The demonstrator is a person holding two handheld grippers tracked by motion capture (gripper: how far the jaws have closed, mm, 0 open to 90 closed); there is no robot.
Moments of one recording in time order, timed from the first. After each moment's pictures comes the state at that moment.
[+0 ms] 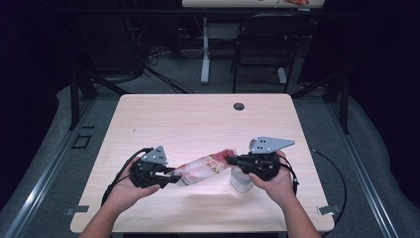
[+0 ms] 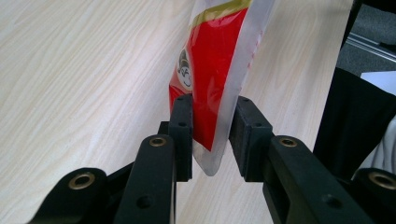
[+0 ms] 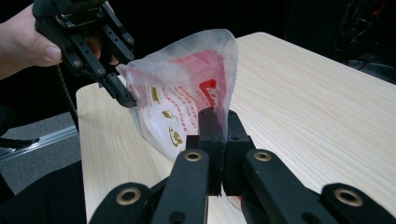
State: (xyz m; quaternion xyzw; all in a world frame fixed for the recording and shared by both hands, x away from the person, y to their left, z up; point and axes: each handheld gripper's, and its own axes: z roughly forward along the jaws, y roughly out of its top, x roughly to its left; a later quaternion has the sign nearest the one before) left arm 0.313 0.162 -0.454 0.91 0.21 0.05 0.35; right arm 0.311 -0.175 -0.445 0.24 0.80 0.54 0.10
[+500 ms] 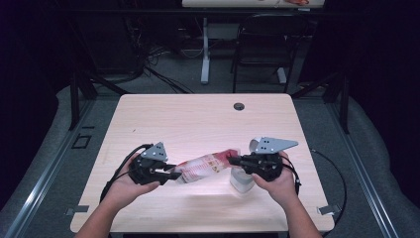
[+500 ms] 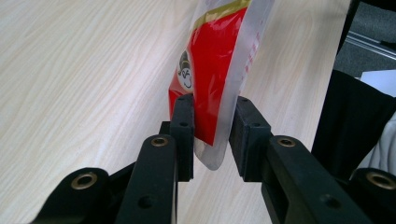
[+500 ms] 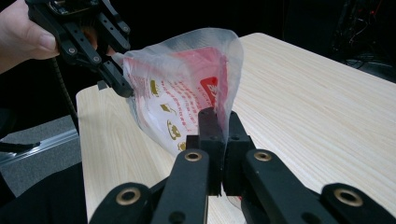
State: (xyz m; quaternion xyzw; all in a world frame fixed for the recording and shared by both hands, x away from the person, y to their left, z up) left arm 0.315 0.160 -0.440 0.91 0.20 0.06 0.35; right arm 0.310 -0.183 -0.447 0.25 0.79 0.55 0.10
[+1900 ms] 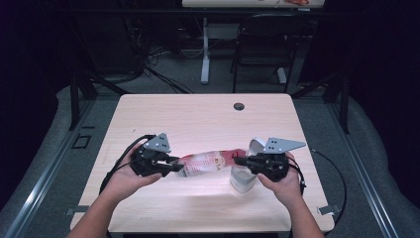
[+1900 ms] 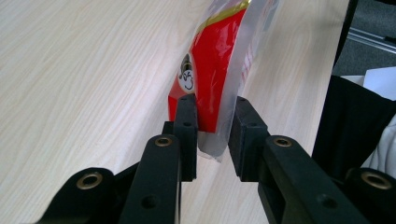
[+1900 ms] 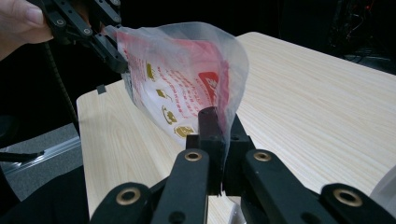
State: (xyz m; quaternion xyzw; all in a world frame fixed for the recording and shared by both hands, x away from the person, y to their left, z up) left arm 0.322 0.149 -0.410 0.92 0.18 0.07 0.34; right arm 0.311 -0.199 -0.452 0.26 0.78 0.56 0.09
